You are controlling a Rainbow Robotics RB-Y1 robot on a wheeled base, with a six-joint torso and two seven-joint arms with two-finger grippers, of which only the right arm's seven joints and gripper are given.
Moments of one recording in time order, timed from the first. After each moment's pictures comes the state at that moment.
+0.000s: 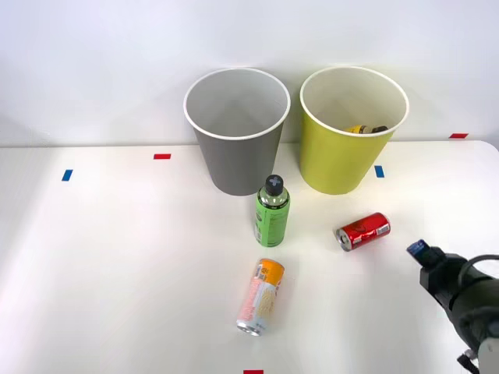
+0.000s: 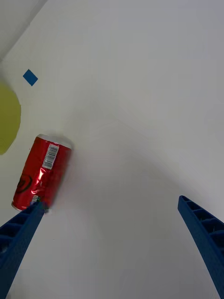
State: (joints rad) arm 0.39 -0.12 0.03 -2.60 0.03 1.39 0.67
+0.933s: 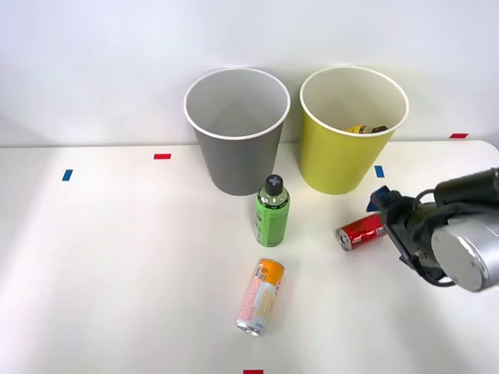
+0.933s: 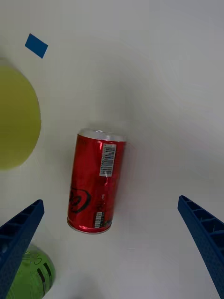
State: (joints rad) arm -0.14 -0.44 0.11 -2.21 -0.30 1.59 0.18
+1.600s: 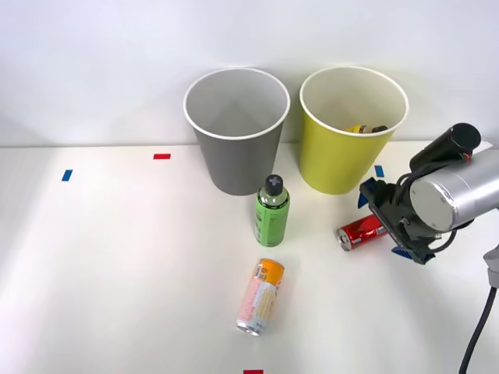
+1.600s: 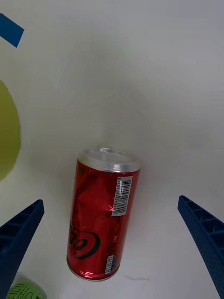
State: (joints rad) arm -0.37 -0.51 0.18 -1.86 -0.46 1.60 0.16
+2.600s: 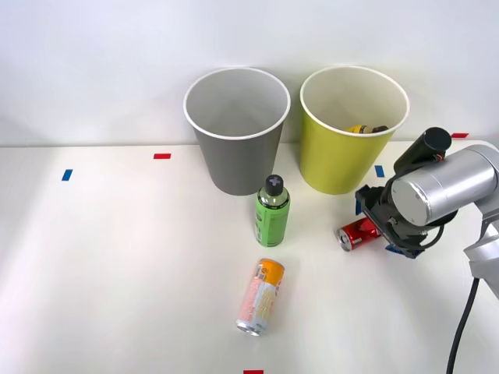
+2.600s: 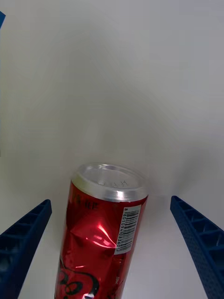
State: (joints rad) arm -0.43 -0.50 0.25 -1.72 -0.42 1.54 0.19
